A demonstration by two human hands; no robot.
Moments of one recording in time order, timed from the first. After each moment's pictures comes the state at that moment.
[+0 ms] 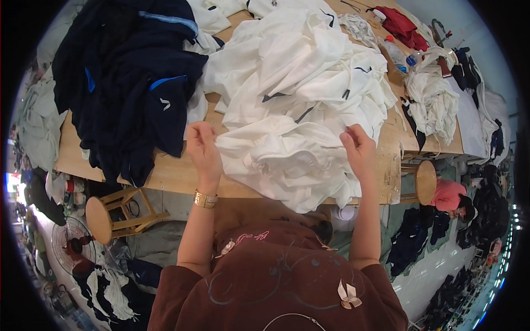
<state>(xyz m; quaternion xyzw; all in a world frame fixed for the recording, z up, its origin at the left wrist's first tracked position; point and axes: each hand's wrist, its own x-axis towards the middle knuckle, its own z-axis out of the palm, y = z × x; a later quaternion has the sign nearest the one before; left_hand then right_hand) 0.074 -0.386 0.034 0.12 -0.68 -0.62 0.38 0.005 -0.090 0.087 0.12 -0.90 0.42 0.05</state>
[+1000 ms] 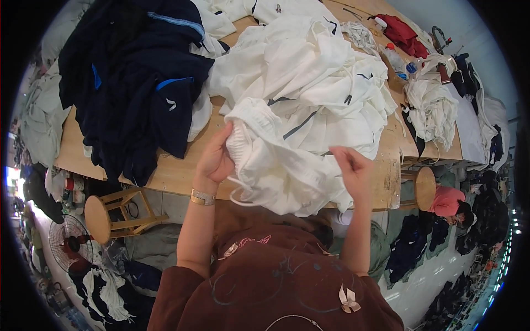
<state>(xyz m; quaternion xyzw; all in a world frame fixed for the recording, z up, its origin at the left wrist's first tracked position) 0.075 -0.396 0.047 0.04 -0.20 -0.98 -0.08 0.047 -0.119 0.091 0.08 -0.78 0.62 0.04</state>
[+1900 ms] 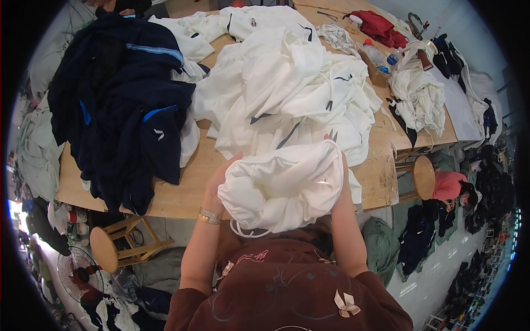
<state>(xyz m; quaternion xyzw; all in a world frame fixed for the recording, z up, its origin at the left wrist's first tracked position) 0.066 -0.379 0.021 0.11 -0.01 -0.92 -0.37 0.016 -0.114 0.047 -0.11 -0.27 0.92 -0.25</state>
